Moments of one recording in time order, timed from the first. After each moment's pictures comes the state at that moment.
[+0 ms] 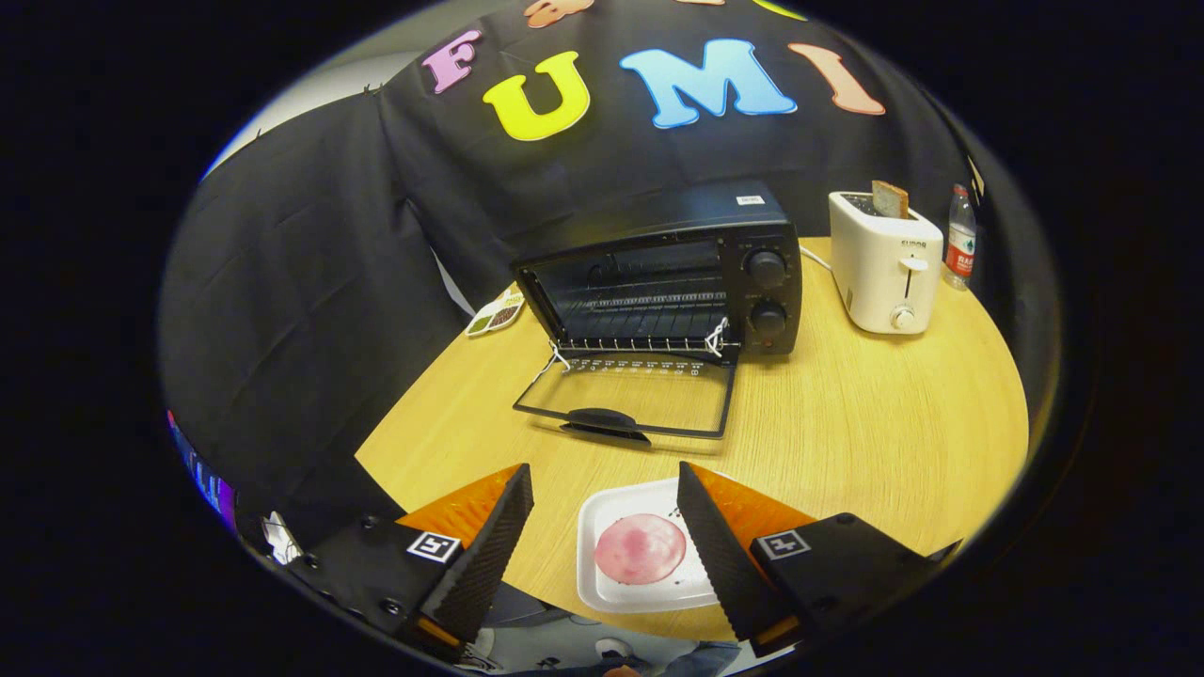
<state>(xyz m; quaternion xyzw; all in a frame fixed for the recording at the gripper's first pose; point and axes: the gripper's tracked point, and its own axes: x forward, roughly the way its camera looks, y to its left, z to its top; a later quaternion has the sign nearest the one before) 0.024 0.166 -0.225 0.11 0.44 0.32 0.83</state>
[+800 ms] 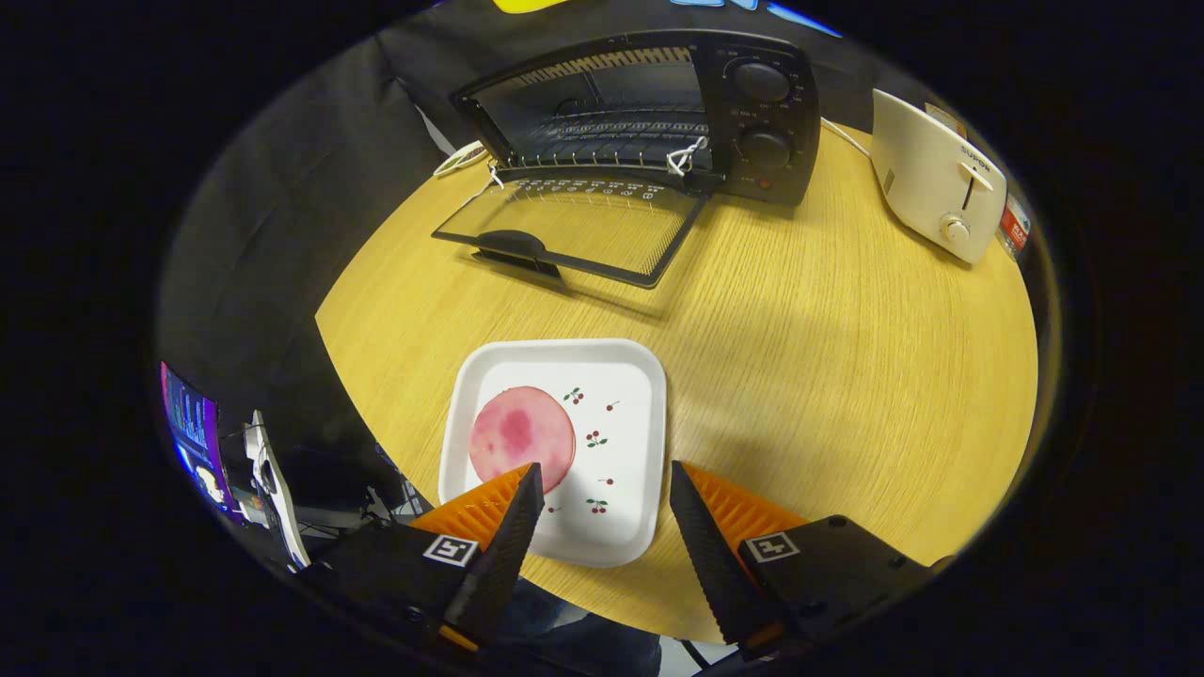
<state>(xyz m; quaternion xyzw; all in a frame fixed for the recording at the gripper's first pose) -0.004 0.110 -0.341 -0.03 0.62 0.36 0.70</state>
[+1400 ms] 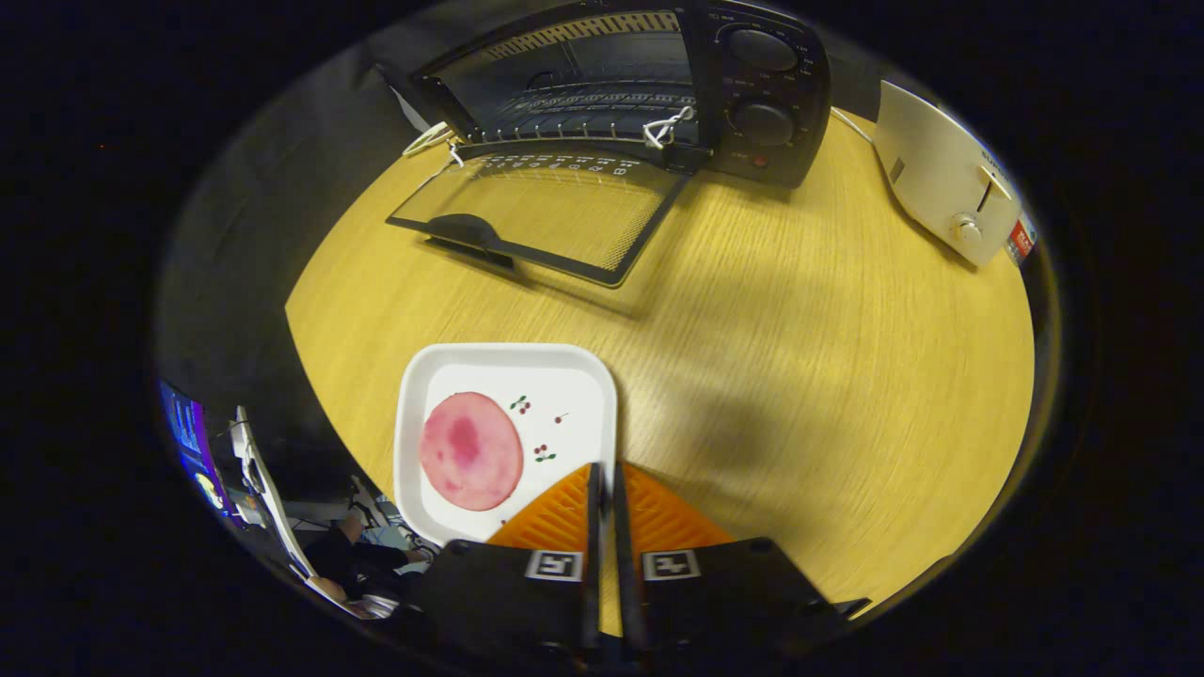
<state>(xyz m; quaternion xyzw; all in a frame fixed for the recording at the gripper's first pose) 0.014 0.109 -0.369 -0.06 0.65 0.33 0.68</state>
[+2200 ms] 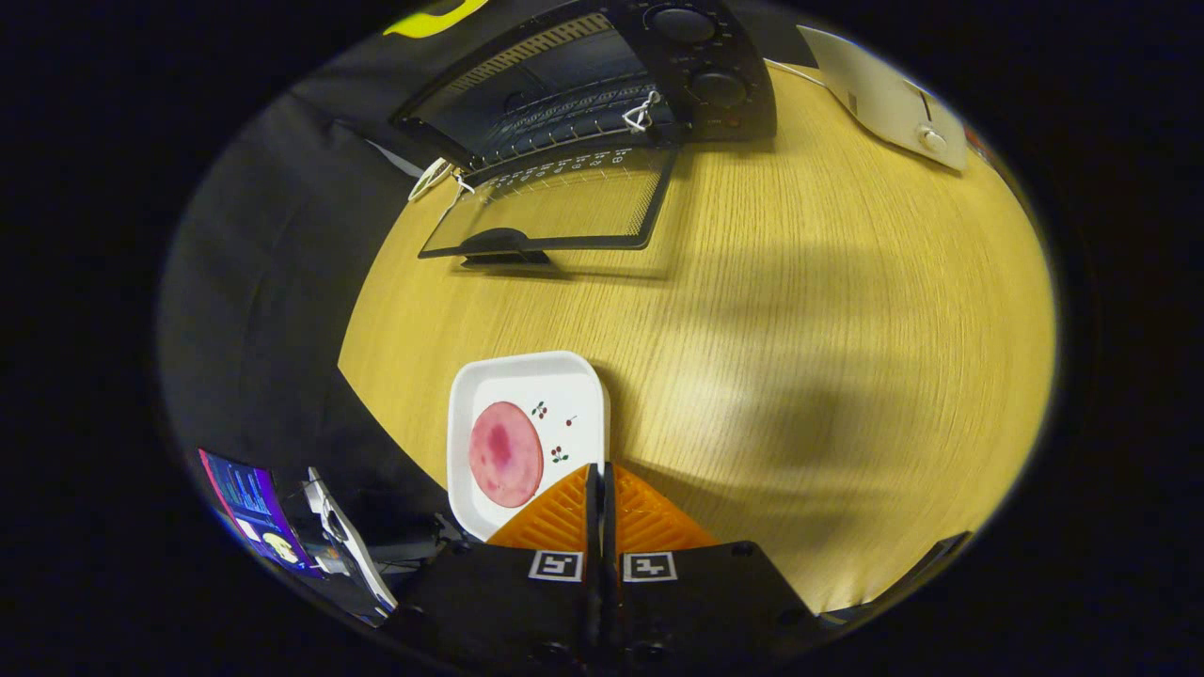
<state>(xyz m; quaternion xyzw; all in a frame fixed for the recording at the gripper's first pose) -0.029 0.128 -0.329 0.10 0.67 0.31 0.67</state>
